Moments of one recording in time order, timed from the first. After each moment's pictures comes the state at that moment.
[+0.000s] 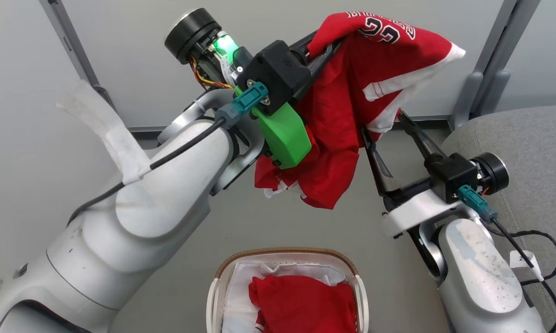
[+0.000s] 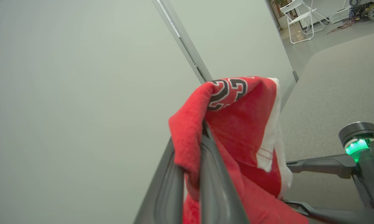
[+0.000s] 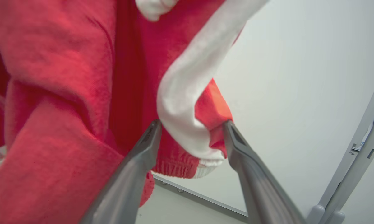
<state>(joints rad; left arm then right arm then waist) -1.02 0.21 -0.87 0.23 -0.41 -0.13 -0.01 -0.41 -0.05 0.19 0.26 0.03 0.13 -0.26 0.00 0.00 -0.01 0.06</state>
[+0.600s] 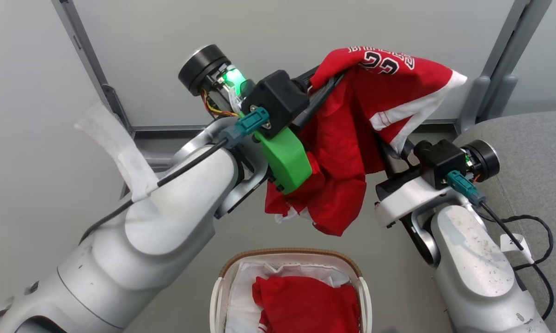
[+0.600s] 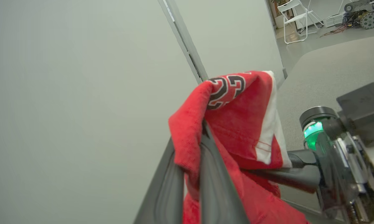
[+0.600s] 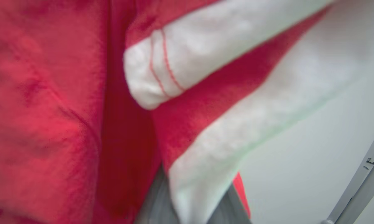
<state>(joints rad) -0.95 0.21 -0.90 0.23 -0.46 -0.13 -0.01 -0.49 -0.05 0.22 0.33 0.04 0.13 -0.26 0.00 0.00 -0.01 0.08</state>
